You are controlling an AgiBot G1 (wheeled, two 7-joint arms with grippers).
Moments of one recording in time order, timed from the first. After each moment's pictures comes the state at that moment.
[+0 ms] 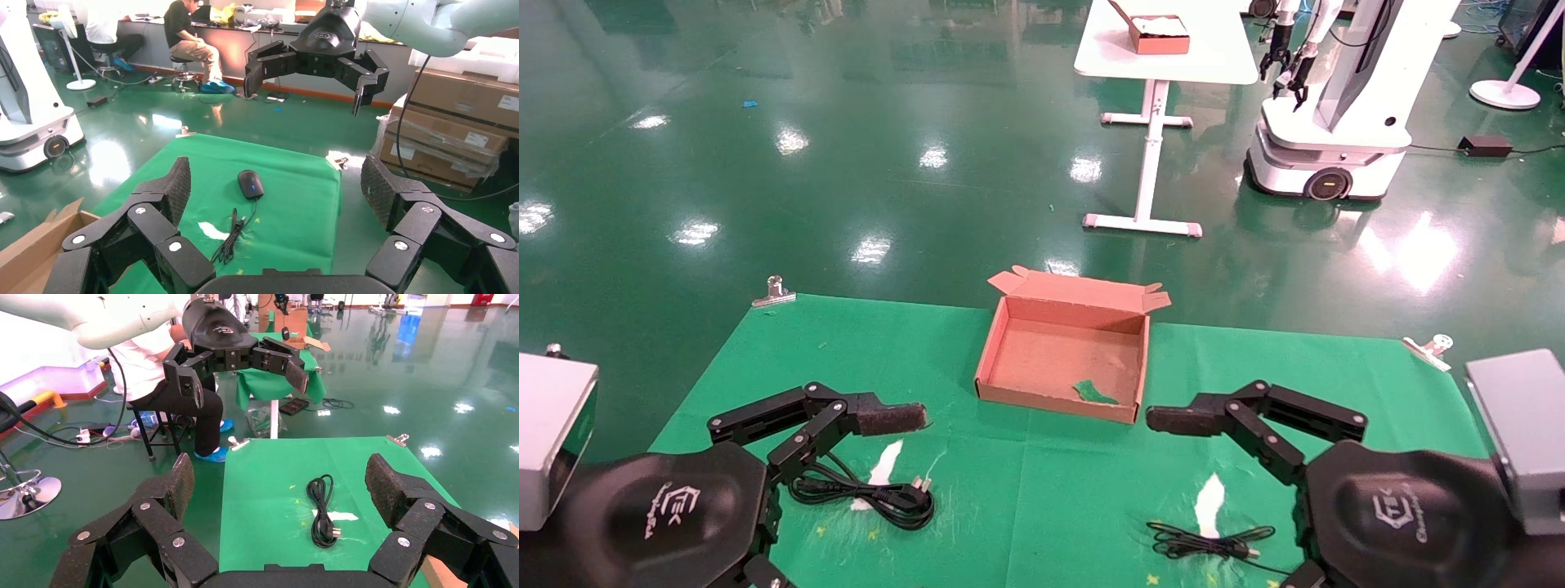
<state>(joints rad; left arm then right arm) -1.07 0.61 0.28 -1.28 0.73 1.50 -0.19 1.08 -0.61 -0.28 1.28 -0.73 -1.50 0.19</state>
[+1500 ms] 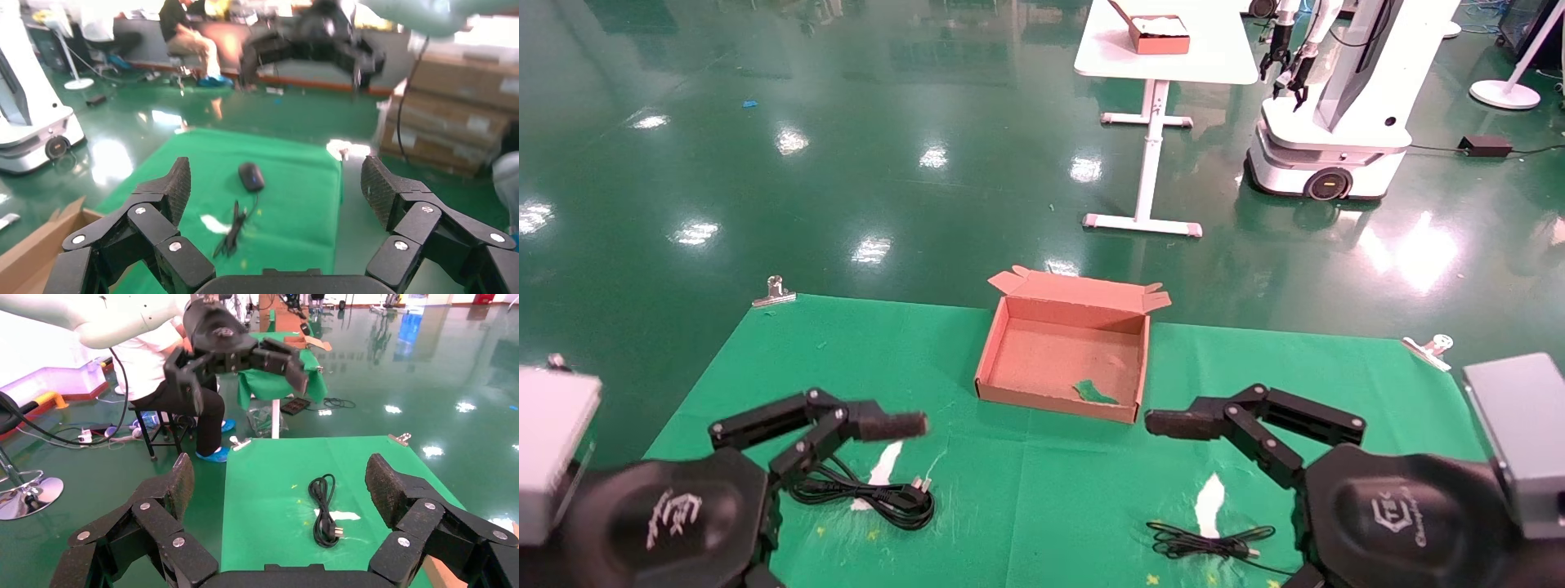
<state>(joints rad) -1.11 0.61 0.30 -1.25 0.78 1.53 -0.15 1.07 -0.60 -0.28 1.28 -0.75 -1.50 0.18</state>
